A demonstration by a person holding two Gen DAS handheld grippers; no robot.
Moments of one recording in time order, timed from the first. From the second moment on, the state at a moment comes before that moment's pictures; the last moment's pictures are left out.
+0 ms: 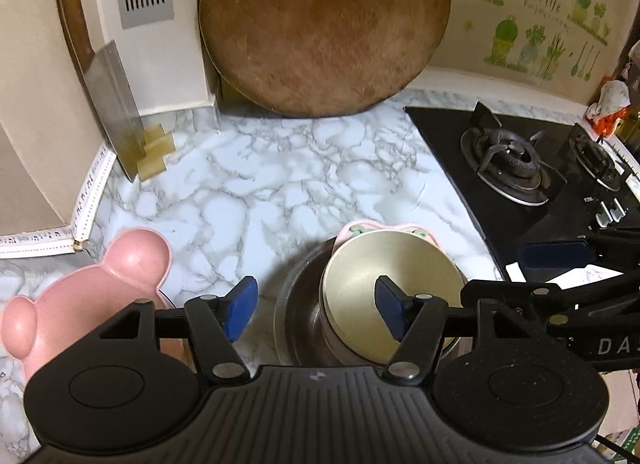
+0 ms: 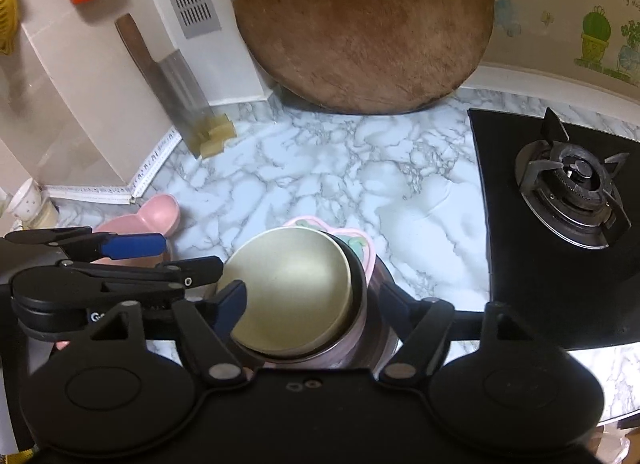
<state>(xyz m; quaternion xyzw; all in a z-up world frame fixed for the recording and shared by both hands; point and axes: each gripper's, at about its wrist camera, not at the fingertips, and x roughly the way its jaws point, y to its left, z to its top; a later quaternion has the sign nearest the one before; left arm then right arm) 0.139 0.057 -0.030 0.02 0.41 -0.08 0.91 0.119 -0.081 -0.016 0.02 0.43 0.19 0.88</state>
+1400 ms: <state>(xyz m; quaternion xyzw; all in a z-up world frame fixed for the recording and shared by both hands) 0.129 0.101 -0.109 -0.06 0.43 -0.01 0.90 0.127 -0.139 -0.087 0.00 0.43 0.16 0.89</state>
